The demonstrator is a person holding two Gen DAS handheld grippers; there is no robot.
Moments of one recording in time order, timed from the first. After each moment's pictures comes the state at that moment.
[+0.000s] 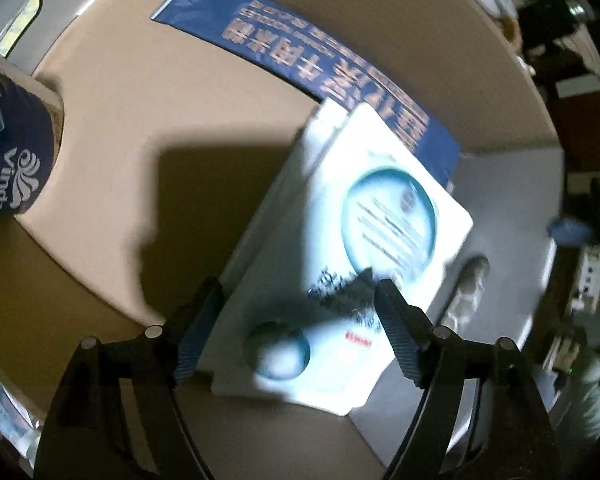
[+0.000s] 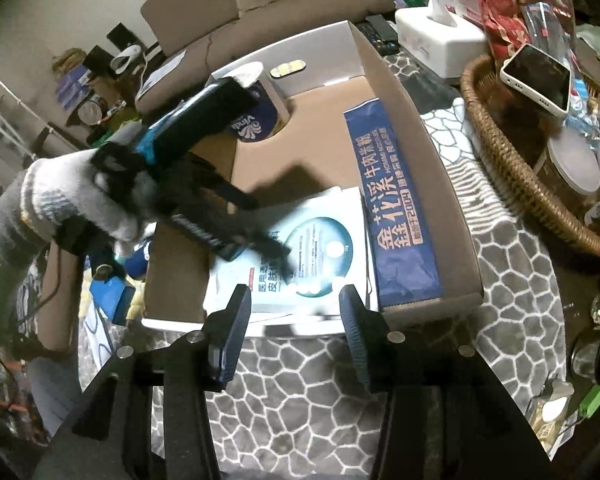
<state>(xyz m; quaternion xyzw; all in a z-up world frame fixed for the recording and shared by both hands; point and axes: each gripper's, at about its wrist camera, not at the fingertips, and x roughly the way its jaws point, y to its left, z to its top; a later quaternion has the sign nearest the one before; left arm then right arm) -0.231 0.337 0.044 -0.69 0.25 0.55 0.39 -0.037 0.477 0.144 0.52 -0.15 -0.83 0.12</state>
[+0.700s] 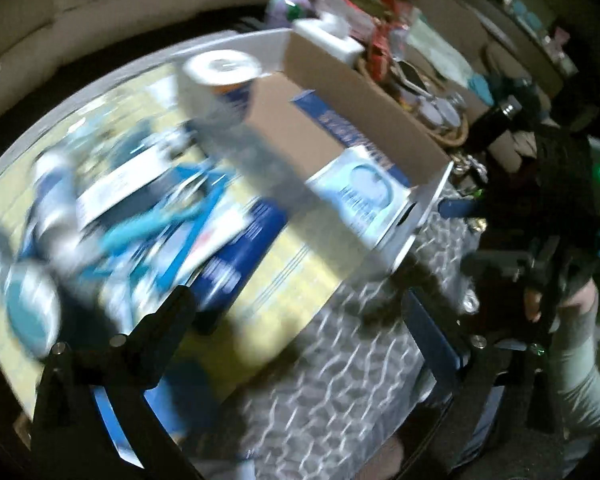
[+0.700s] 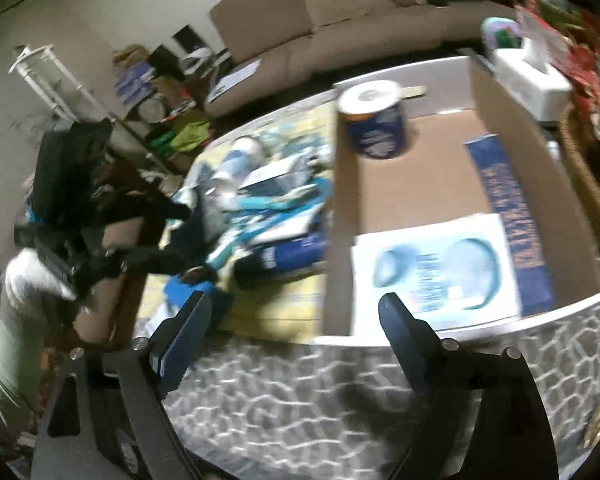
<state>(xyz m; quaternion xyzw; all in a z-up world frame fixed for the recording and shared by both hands) -0.125 0.085 0.196 -0.55 0.06 0.75 0.35 -0.012 0.331 0.193 0.47 -0.15 -0.84 0.23</state>
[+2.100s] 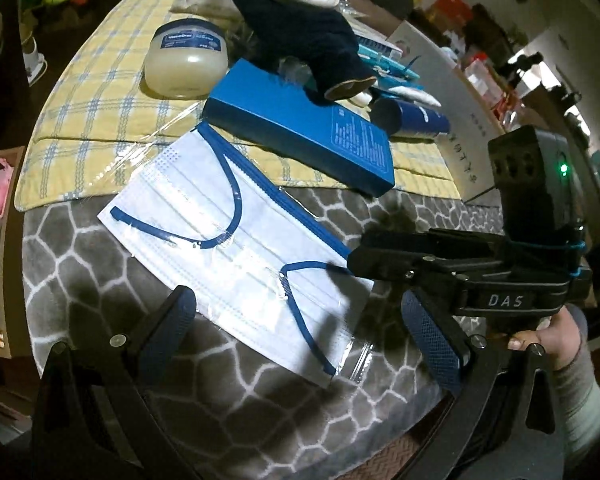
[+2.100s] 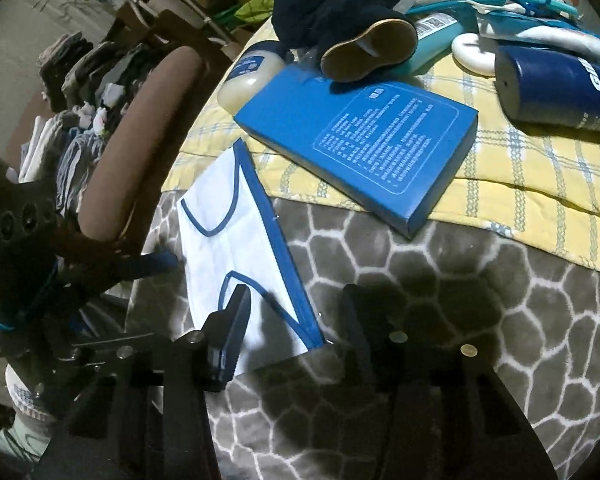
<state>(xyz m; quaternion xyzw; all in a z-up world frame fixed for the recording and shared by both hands) 0.043 -0.124 0.037 -0.54 -0.17 0.80 0.18 0.025 0.076 0.023 0.57 -0.07 -0.74 0.34</state>
